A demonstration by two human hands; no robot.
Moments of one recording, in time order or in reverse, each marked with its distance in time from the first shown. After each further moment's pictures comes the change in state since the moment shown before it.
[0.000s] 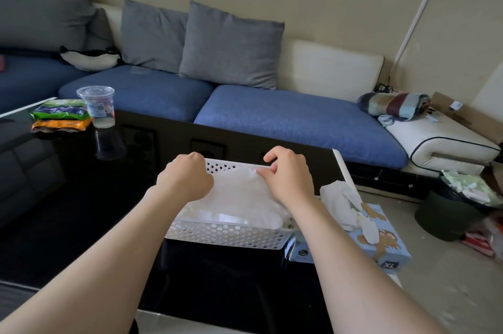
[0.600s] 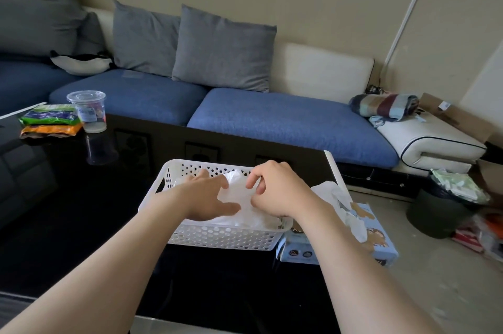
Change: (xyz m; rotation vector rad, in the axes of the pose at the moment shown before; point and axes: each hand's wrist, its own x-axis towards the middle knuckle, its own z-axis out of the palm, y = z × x) left_hand -0.017 0.022 0.008 0.185 -0.467 0.238; right_hand -0.022 -0.015 -0.044 -0.106 -0.451 -0.055
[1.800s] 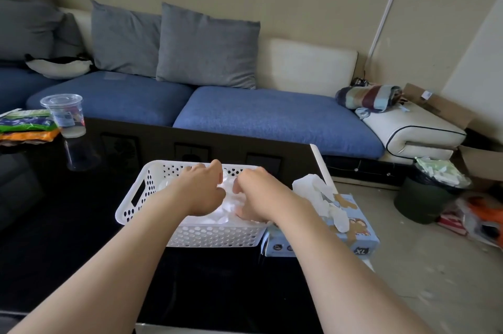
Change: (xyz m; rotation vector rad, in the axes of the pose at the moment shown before) left_hand 0.009 0.029 0.002 0.041 0.224 0.109; right_hand -0.007 0.000 0.005 -0.240 -0.134 -0.046
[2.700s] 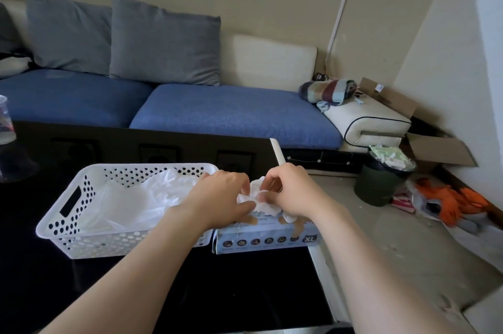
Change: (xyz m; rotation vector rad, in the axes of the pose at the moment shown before) left_hand 0.025 0.114 0.049 -0.008 0.142 0.342; right_hand -0.065 0.139 -0.012 0.331 0.246 0.216
